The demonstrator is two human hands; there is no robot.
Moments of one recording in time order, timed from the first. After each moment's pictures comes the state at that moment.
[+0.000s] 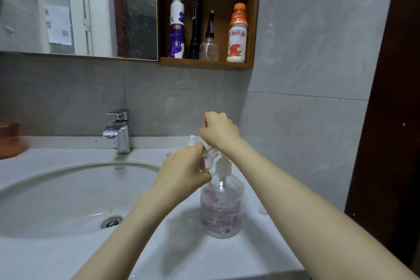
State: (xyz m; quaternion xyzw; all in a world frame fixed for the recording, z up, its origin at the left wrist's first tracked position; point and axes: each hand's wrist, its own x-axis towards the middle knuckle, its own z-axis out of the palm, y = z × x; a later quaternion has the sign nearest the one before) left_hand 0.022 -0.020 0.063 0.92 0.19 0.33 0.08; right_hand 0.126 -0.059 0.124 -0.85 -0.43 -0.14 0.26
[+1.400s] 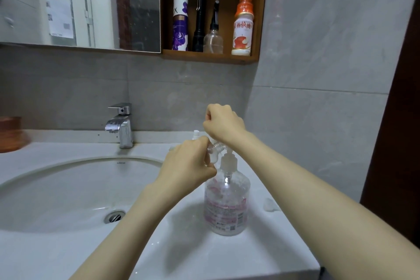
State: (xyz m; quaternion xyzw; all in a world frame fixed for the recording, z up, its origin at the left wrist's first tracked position) left_hand 0.025 -0.016 0.061 0.92 0.17 0.33 0.09; right_hand 0.131 -0.057 0.125 -0.85 -0.44 -0.15 0.26
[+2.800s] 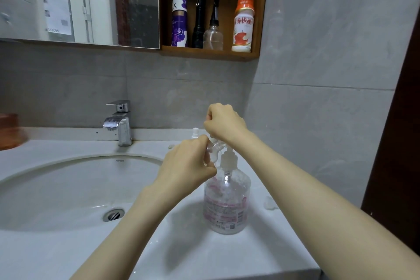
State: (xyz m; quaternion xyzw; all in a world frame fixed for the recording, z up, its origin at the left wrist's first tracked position) left_hand 0.023 -0.016 0.061 0.92 0.17 0.33 0.12; right_hand 0.133 -0.055 0.124 -0.85 -0.43 -0.12 0.27
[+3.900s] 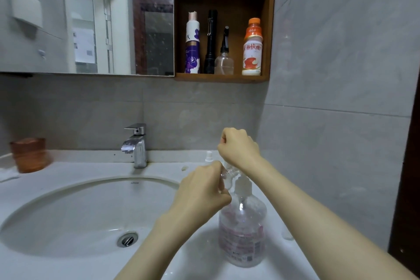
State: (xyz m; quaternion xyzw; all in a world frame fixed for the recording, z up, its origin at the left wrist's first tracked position) left_hand 0.022 -0.020 0.062 0.92 0.17 0.32 0.13; right_hand 0.133 -0.058 0.122 -0.85 -0.42 -0.15 0.28
